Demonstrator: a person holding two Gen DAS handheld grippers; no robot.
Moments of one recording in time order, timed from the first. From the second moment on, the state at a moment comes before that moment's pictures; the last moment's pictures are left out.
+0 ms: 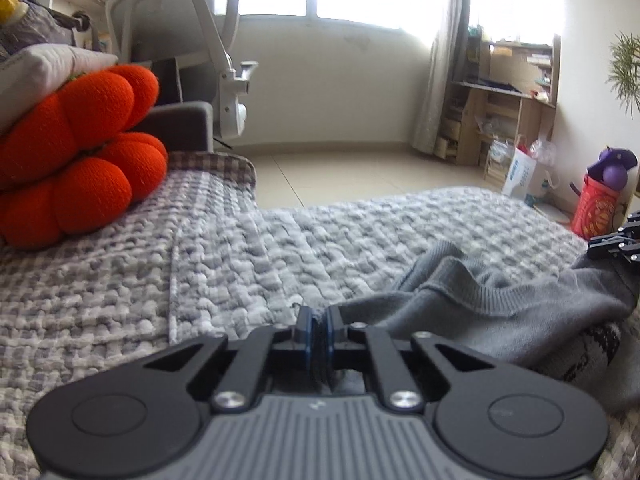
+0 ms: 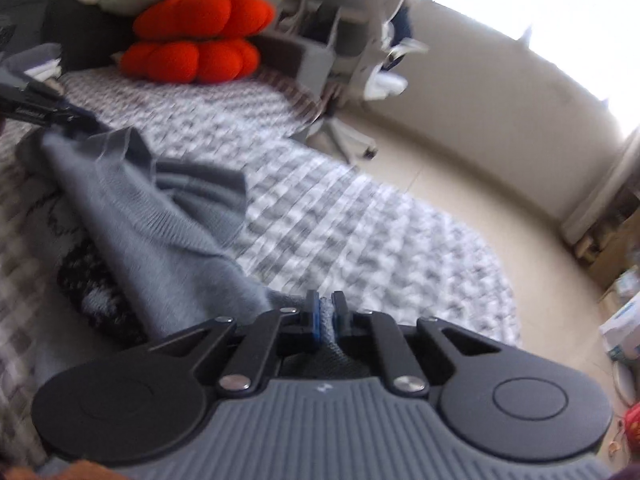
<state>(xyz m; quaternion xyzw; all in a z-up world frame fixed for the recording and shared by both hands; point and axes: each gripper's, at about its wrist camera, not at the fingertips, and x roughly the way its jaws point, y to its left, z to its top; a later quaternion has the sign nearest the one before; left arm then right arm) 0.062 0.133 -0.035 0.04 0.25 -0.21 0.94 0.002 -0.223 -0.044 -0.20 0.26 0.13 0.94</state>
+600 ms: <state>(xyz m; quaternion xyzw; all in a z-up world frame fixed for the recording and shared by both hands) 0.103 0.108 -0.006 0.03 0.15 -0.09 0.98 0.057 -0.214 -0.031 -0.23 0.14 0.00 0.96</state>
